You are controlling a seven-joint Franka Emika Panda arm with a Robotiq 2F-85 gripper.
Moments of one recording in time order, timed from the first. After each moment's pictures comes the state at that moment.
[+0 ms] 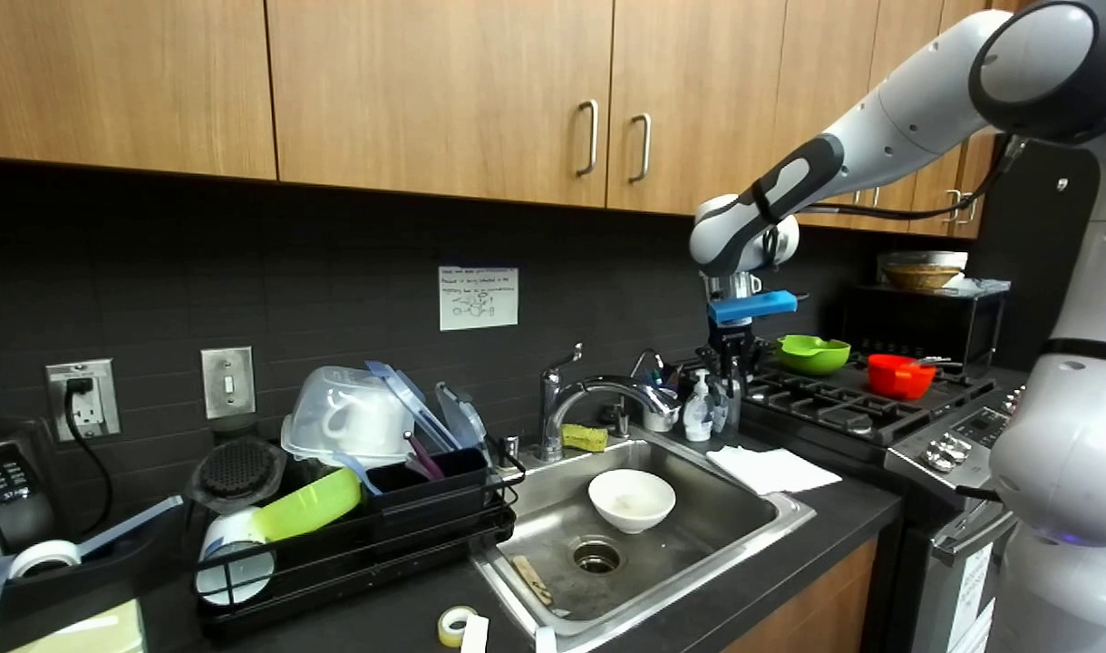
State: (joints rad) arm -0.14 -0.07 -0.11 -2.20 -0.17 2.02 0.42
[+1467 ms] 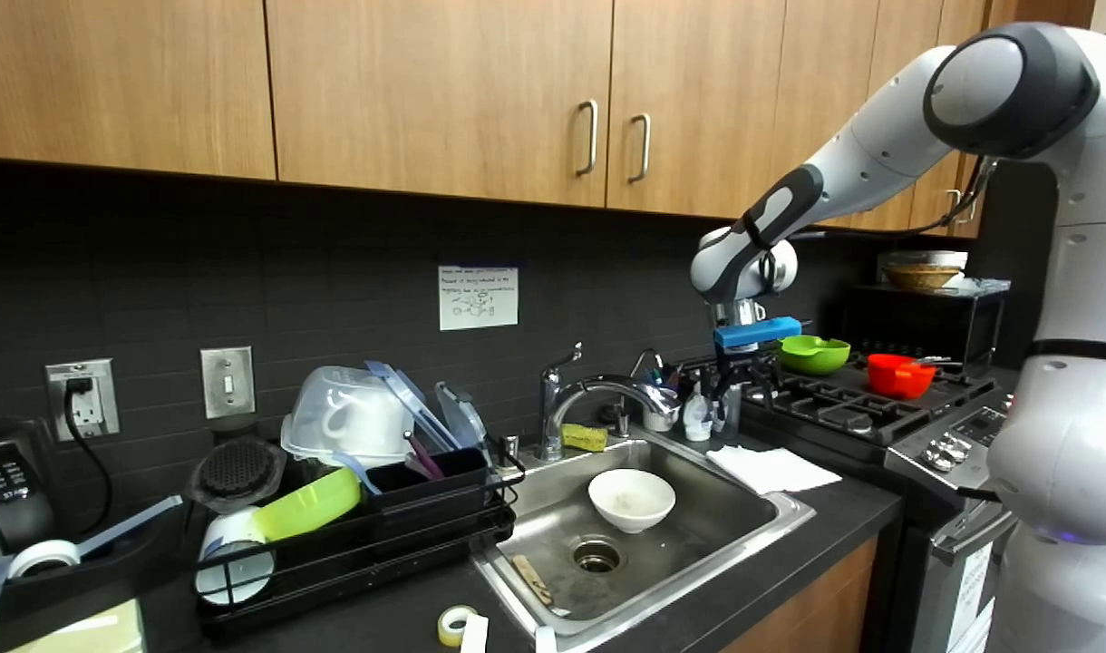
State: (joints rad) arm -0.16 0.04 -0.15 -2.20 -0.14 2.04 0.35
